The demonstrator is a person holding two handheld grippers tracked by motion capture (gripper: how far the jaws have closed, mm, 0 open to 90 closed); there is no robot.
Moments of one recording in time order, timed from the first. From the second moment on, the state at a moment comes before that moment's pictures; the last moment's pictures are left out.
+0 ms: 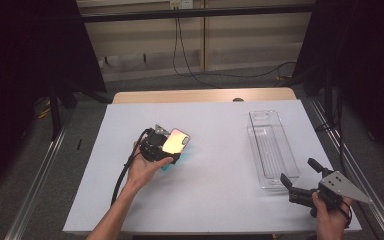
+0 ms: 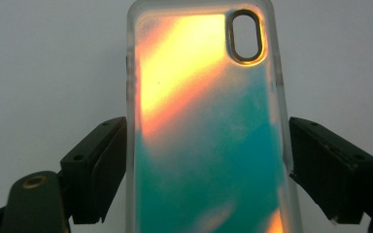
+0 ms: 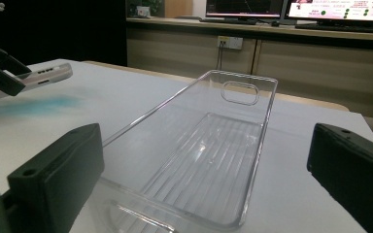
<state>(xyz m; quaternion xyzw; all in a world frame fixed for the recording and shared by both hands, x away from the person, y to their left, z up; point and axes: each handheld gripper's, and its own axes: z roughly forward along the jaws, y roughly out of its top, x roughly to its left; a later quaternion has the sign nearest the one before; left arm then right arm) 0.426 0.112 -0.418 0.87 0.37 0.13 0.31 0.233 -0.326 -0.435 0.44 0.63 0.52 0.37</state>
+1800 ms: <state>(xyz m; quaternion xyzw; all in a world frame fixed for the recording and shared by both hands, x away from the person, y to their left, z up) 0.345 0.129 -0.393 0.81 0.34 0.23 0.41 0.238 -0.302 -0.419 0.45 0.63 0.51 0.39</state>
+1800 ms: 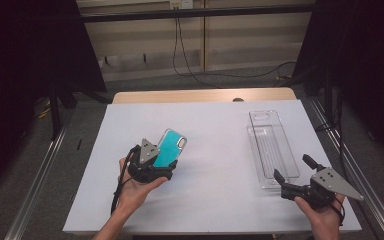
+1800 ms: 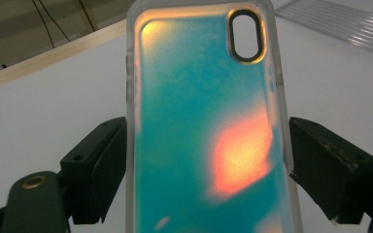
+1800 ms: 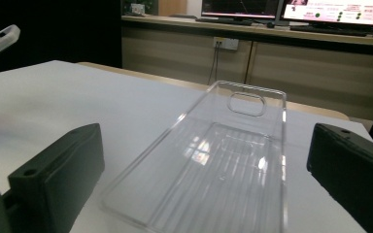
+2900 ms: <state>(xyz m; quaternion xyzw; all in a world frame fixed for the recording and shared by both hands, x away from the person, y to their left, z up) 0.325 0.096 -0.400 0.82 0.31 0.23 0.42 0.277 -0.199 -0.403 0.35 0.73 0.51 0.30</state>
